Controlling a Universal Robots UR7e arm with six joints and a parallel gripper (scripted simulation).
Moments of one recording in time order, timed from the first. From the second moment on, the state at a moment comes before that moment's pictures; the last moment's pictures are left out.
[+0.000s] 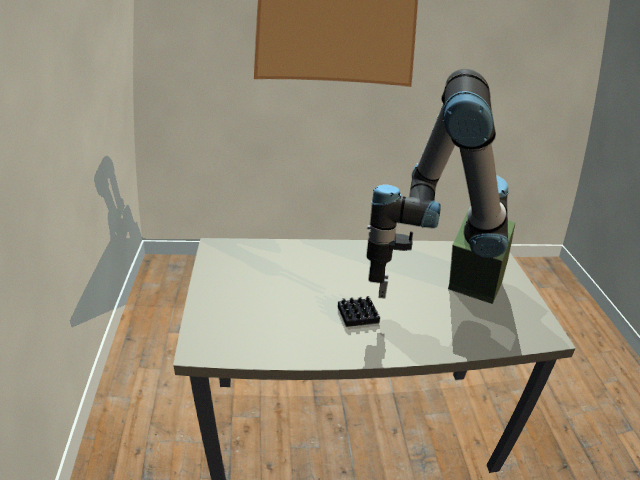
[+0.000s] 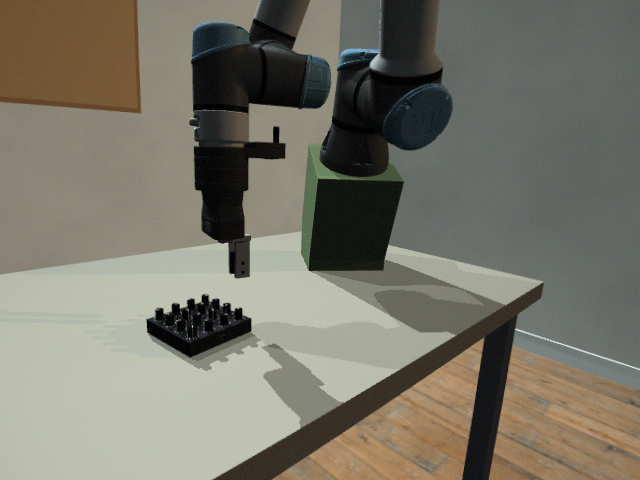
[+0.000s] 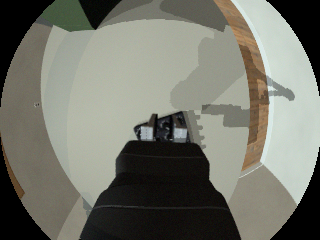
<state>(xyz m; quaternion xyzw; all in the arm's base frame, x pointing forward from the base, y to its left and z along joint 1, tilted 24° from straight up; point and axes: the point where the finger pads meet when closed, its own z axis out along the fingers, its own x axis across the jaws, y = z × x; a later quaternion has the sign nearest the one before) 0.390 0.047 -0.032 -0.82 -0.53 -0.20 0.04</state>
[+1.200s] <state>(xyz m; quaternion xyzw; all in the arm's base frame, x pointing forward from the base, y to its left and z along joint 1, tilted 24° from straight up) 0.402 0.047 -0.023 -0.96 -0.18 -0.17 0.12</state>
